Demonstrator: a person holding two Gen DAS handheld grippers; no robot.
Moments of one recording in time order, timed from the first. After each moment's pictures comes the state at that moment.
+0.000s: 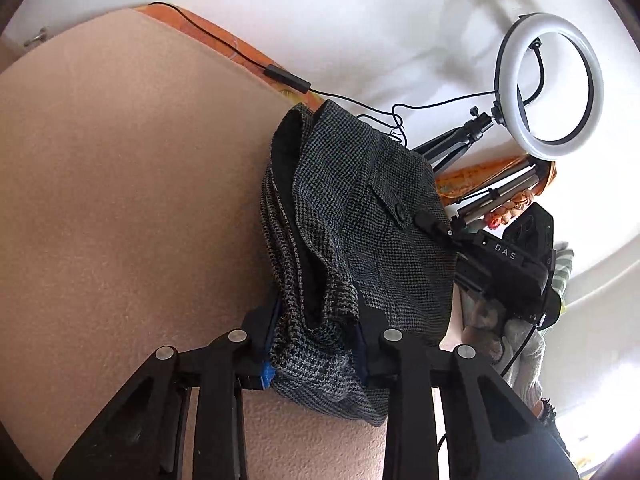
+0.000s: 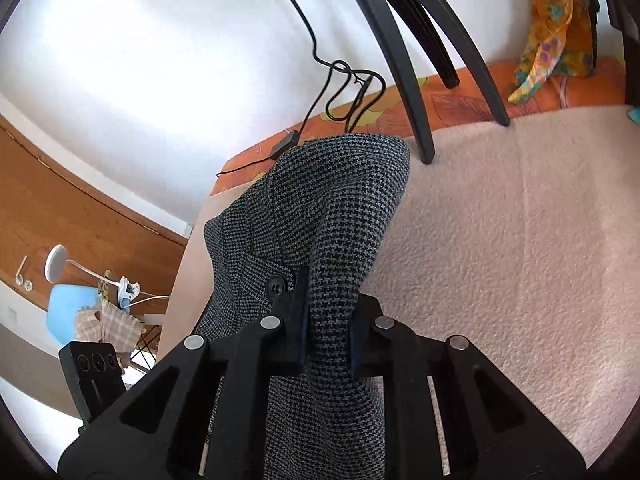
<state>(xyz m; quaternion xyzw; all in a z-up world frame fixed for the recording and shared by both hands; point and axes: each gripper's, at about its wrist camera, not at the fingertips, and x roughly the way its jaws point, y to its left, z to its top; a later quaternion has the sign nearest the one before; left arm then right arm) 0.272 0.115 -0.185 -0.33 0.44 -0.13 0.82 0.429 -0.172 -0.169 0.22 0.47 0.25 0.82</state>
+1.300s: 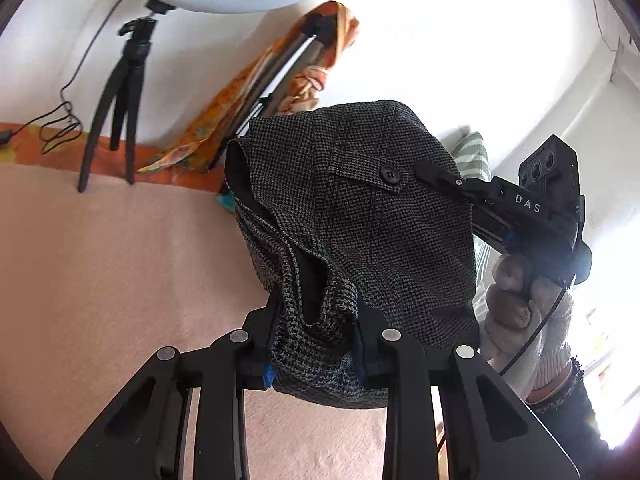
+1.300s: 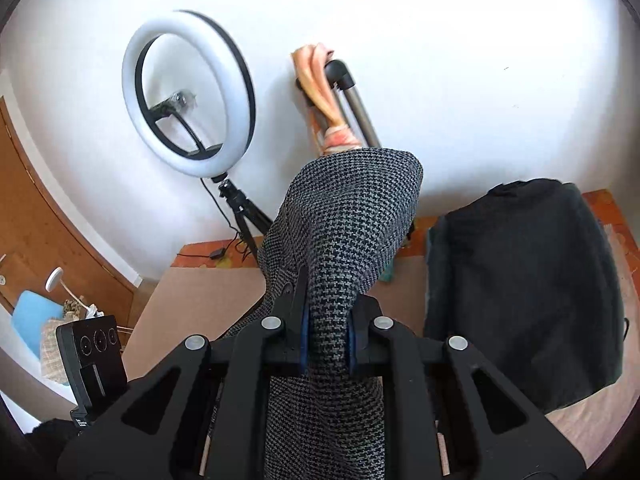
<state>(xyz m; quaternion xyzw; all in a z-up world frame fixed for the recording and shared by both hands) 0.307 -0.185 -0.075 -0.20 0.40 -0.34 0.82 0.340 -0.433 0.010 0.16 0.35 0.14 0.91</state>
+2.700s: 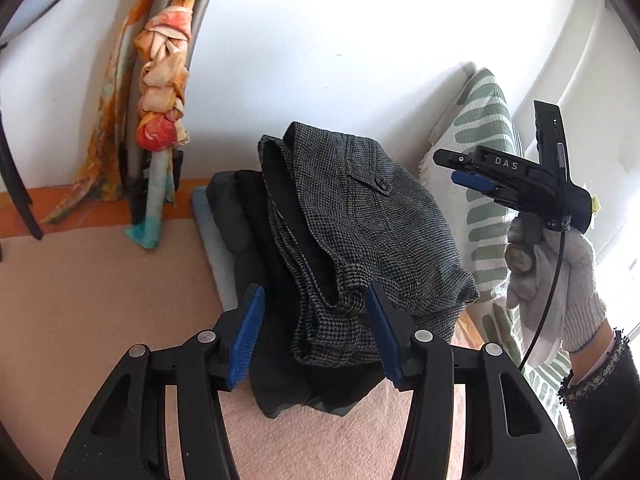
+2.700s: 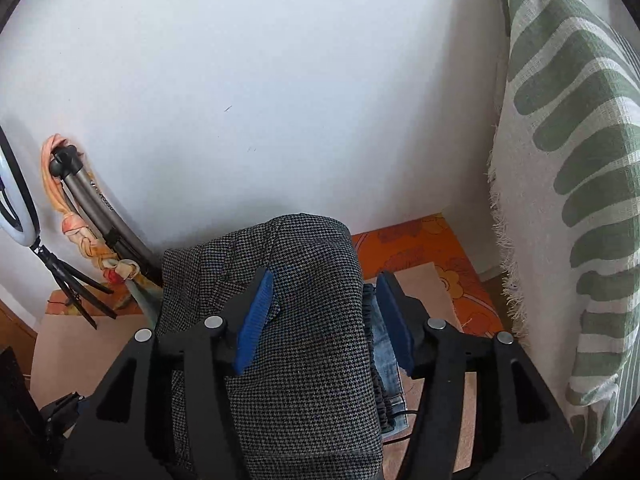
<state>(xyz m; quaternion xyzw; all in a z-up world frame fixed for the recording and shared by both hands) 0.342 -0.332 -0.077 -0.10 0.40 -0.33 0.85 0.381 -0.644 -0.013 0.11 0.36 -0.08 0.92</state>
